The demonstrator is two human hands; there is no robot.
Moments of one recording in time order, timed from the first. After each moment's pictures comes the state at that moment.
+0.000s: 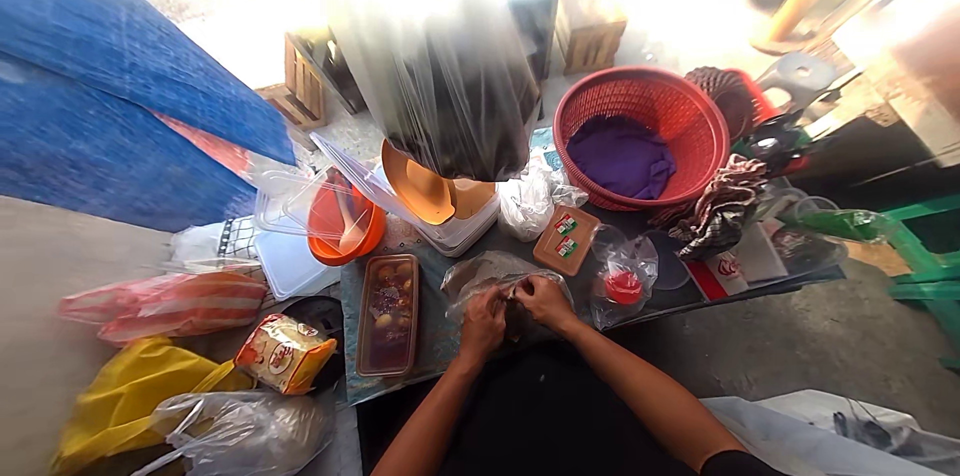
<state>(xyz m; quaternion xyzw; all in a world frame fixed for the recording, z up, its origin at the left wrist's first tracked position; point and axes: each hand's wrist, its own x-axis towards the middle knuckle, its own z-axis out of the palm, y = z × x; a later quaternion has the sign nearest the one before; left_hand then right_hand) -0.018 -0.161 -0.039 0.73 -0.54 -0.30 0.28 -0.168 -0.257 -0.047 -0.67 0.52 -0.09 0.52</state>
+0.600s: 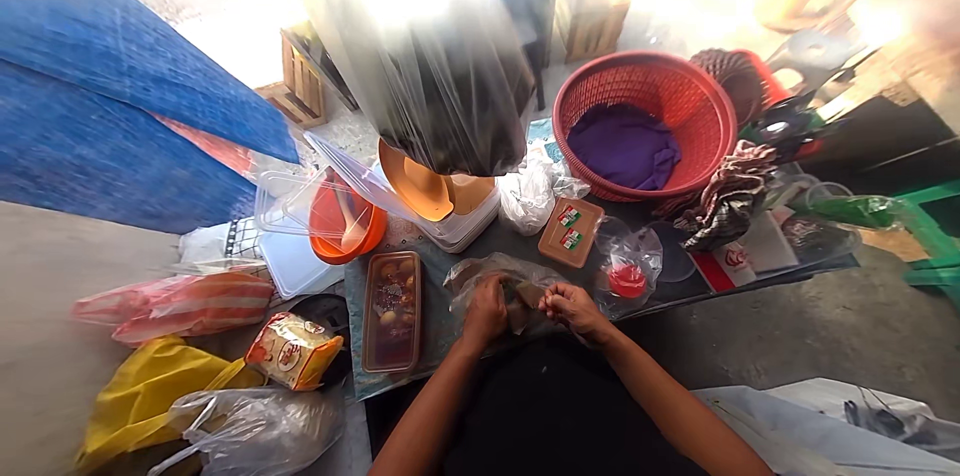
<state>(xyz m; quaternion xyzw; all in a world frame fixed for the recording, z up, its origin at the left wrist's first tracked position) -0.008 -0.177 -0.051 0.70 -0.61 -0.29 0.22 -0.229 -0.233 -0.030 -0.39 0.40 -0.22 0.80</state>
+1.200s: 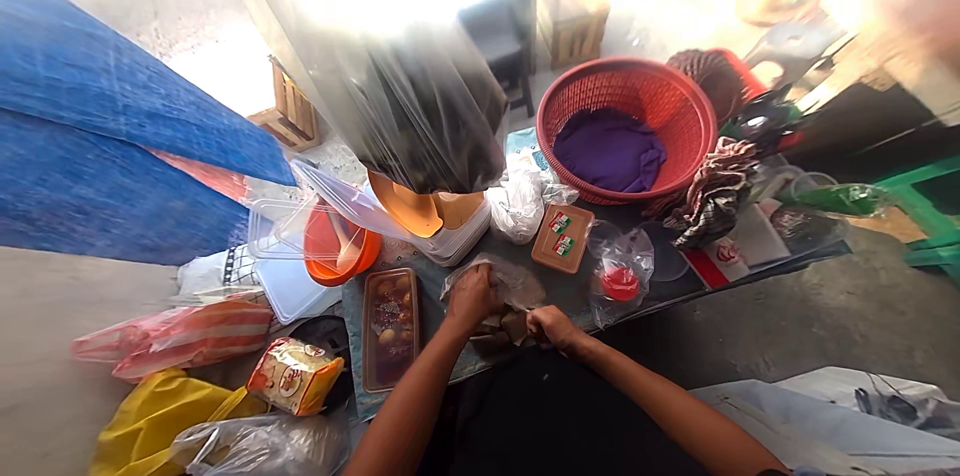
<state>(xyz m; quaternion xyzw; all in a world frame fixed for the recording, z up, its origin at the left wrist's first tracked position) 0.012 -0.234 -0.014 0.75 -0.61 -0.28 -0.02 -0.203 -0.220 -0.044 -0.45 0.43 -0.09 0.78</state>
